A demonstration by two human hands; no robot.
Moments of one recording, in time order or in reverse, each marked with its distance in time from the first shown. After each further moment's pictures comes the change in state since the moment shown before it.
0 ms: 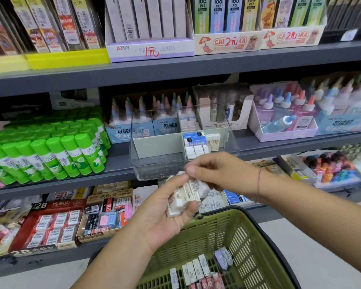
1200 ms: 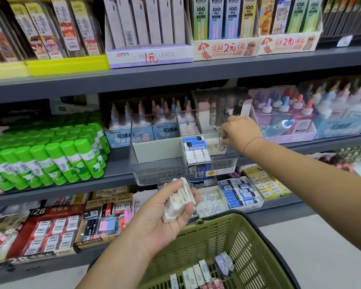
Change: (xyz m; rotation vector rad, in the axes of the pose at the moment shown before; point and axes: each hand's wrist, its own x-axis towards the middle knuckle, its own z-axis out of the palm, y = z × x) left_hand 0.003 0.002 -0.005 -0.061 0.104 -0.032; right_hand 0.092 0.051 -0.103 -1.349 0.471 -0.008
